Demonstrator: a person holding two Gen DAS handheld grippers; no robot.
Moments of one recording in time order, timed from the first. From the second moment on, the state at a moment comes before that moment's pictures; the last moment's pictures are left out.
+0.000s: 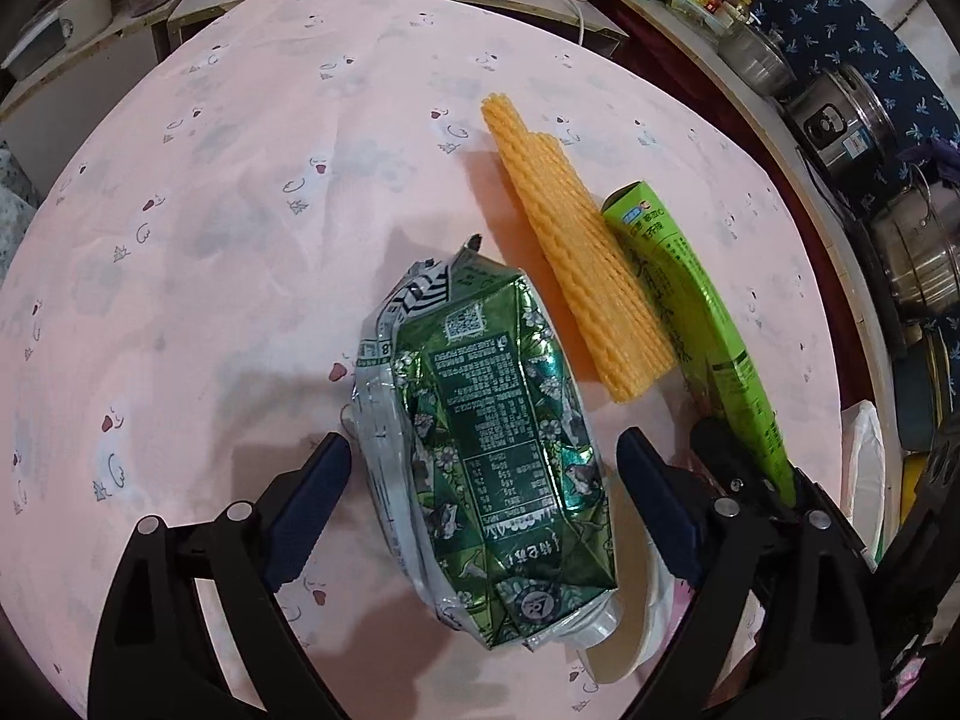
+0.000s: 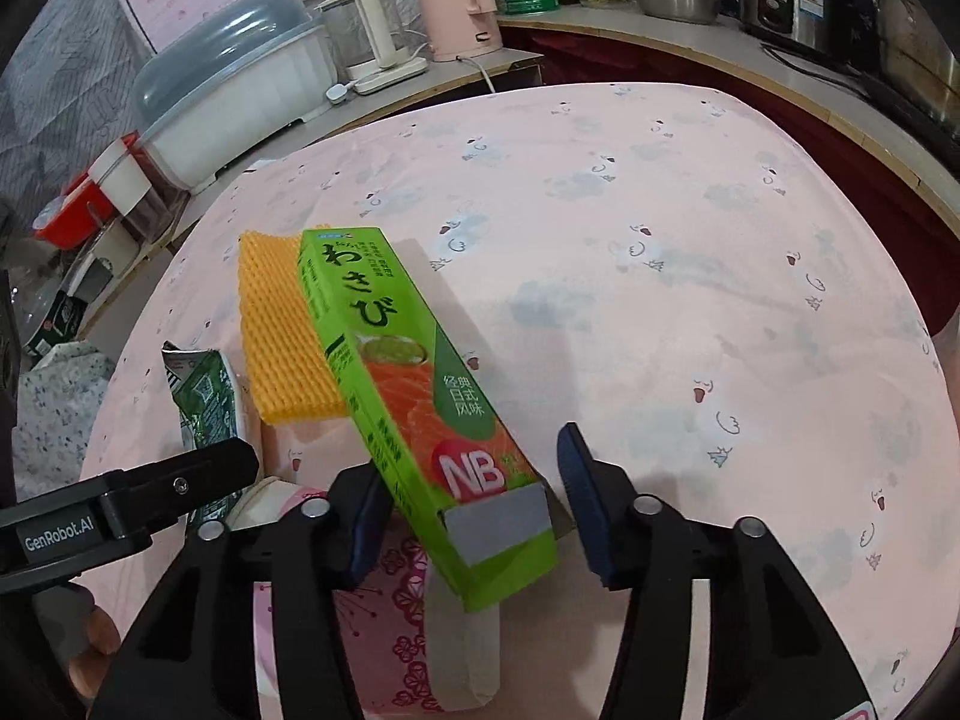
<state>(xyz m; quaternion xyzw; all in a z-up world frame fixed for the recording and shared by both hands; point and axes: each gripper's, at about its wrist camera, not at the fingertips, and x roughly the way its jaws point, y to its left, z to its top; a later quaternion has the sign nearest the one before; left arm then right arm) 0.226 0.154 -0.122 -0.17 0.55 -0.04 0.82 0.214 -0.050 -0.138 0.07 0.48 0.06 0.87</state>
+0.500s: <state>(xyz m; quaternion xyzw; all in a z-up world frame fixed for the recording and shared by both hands) 0.216 0.146 -0.103 -0.15 0.52 -0.04 0.84 0.193 -0.082 -0.111 0.11 0.44 0.05 0.89</state>
